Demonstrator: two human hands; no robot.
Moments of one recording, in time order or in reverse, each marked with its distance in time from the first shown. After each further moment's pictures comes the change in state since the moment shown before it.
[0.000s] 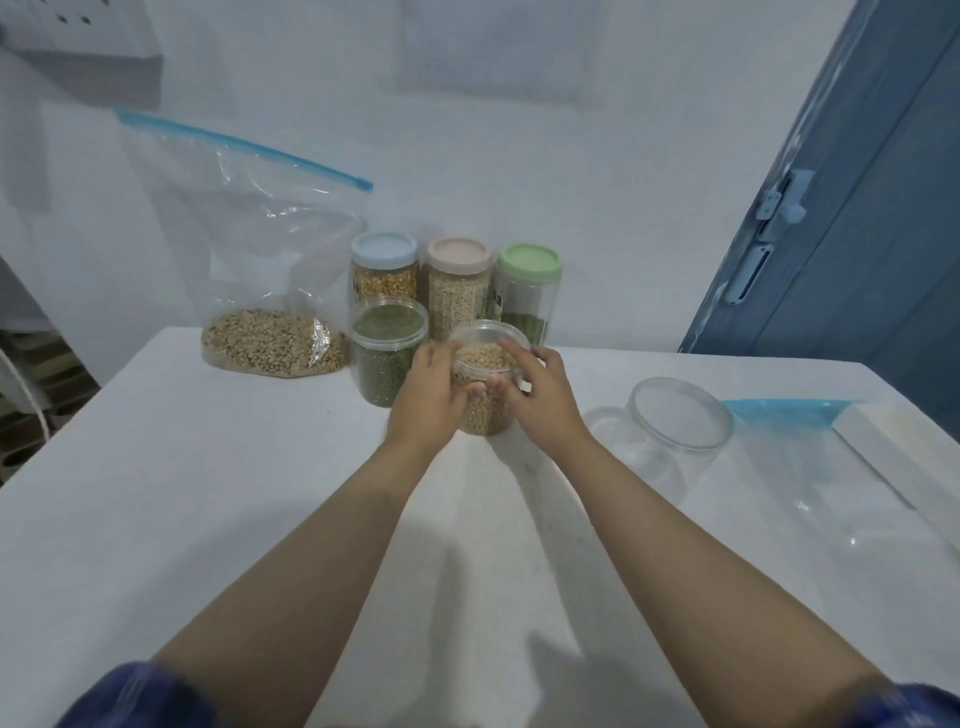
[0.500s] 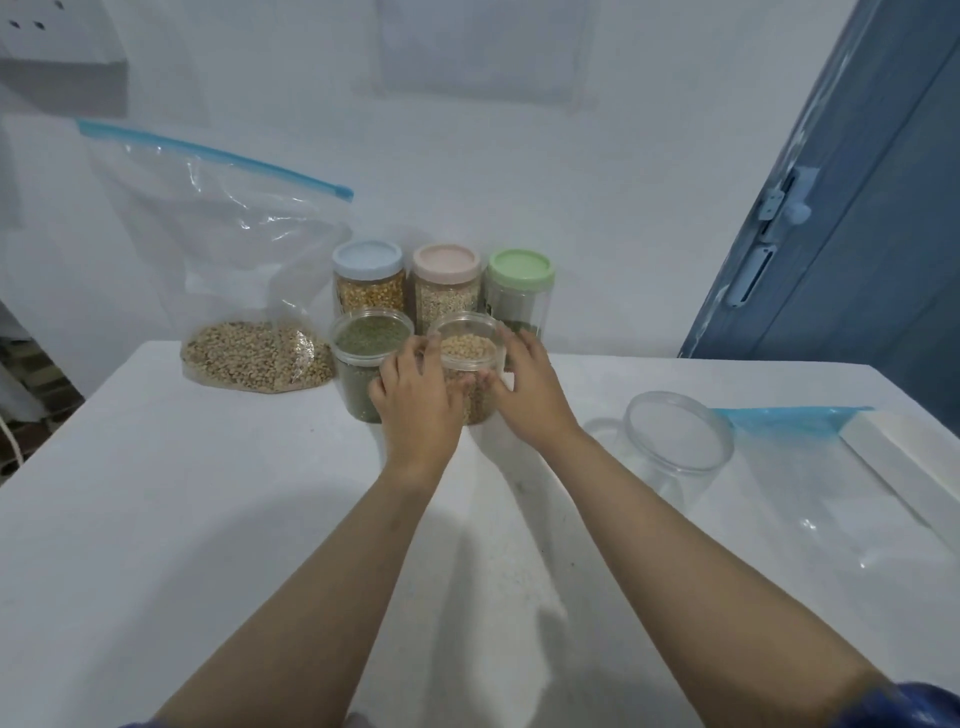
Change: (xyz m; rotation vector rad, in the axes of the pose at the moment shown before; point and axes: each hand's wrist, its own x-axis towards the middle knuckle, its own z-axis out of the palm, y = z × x) left_hand 0.008 0.018 0.013 0.441 0.245 -0.075; right_hand 0.023 -0.017 -0.008 -0.120 -0.033 -0.035
